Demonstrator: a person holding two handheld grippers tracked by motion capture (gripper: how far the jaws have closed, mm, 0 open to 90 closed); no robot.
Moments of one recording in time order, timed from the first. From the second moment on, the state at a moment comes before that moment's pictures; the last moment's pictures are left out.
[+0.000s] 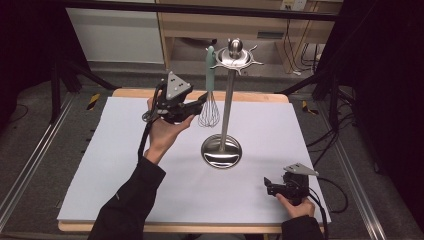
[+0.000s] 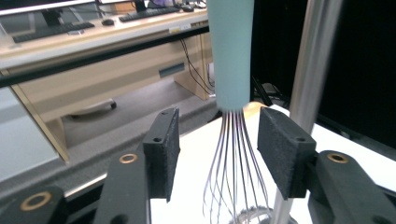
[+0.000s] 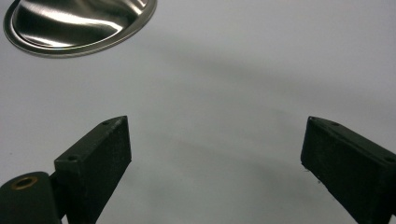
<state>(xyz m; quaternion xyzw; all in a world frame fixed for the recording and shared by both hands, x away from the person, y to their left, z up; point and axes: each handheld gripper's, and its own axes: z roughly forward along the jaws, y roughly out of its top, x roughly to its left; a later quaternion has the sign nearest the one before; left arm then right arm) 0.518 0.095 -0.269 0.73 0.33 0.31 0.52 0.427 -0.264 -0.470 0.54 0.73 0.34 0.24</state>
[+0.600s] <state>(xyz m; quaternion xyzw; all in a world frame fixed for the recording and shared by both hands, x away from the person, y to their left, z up) 0.477 0.136 -0.334 0.75 0.34 0.27 0.50 0.427 -0.265 -0.470 0.54 0.73 0.34 0.25</state>
